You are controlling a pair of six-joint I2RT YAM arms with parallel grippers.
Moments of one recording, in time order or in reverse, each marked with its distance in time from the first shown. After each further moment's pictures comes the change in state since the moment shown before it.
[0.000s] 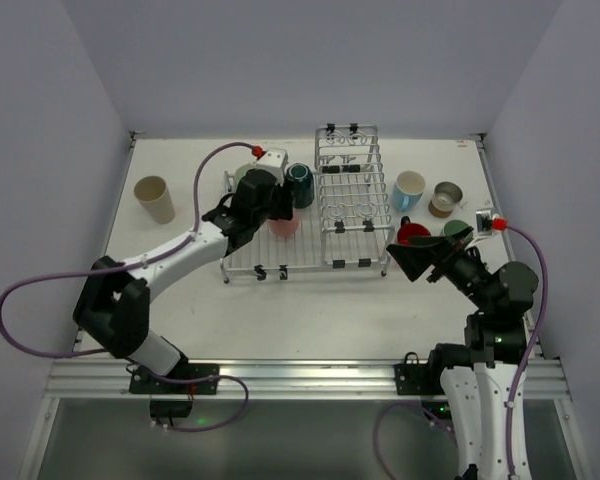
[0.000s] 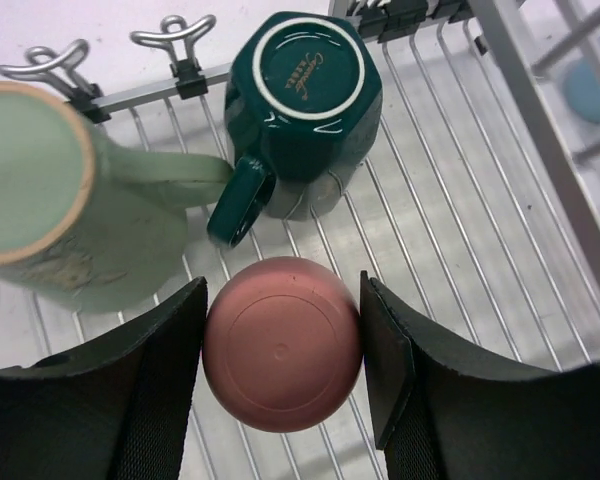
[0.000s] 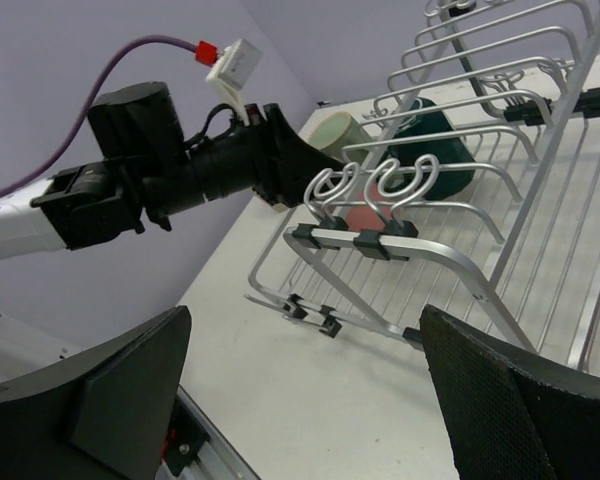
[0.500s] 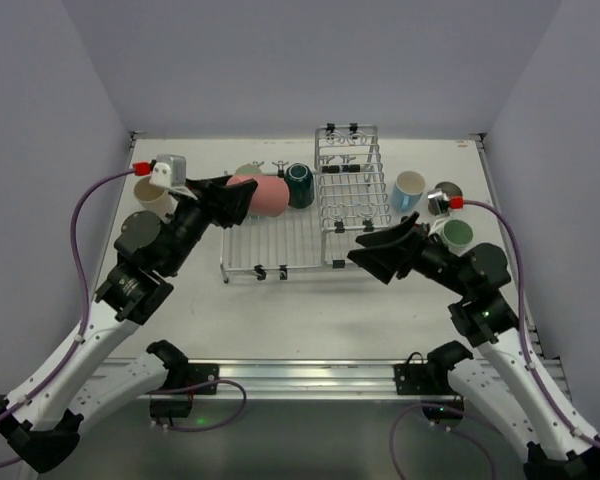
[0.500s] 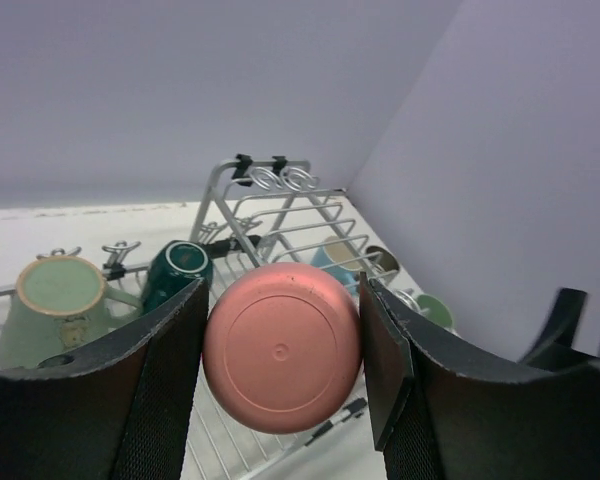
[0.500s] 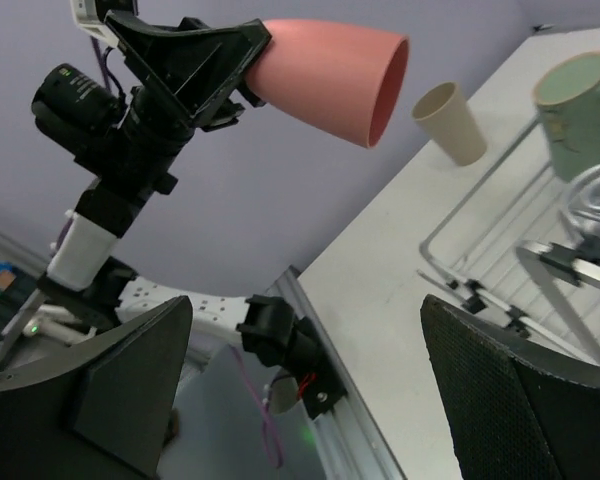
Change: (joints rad) left arm 0.000 -0.768 -0.161 0.033 0.100 -0.137; right arm 0.467 0.172 0.037 0.289 0.117 0.192
